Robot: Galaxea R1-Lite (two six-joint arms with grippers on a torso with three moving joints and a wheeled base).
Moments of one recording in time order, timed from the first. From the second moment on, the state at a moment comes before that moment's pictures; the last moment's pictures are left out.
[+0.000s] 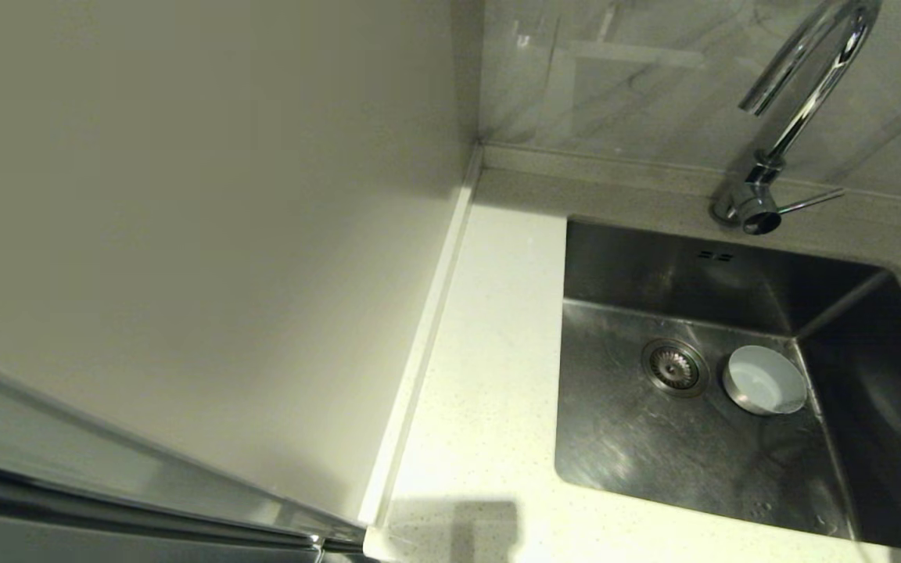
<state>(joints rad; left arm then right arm) 0.00 0.00 0.00 0.00 0.01 -0.02 -0.68 1.73 -1.16 0.45 -0.02 -0.21</state>
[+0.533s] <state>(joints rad) 0.00 0.00 0.00 0.00 0.02 -0.02 -0.23 1.54 -1.05 0.43 0.02 -0.13</state>
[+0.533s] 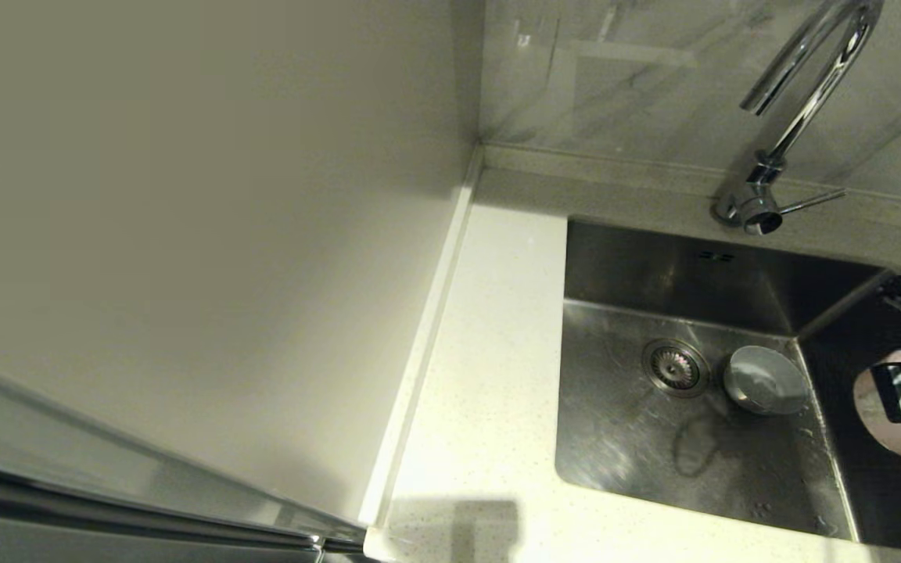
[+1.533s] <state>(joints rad) 0.00 0.00 0.00 0.00 0.01 -0.02 0.19 2.02 -1.06 -0.03 -0.35 0.08</state>
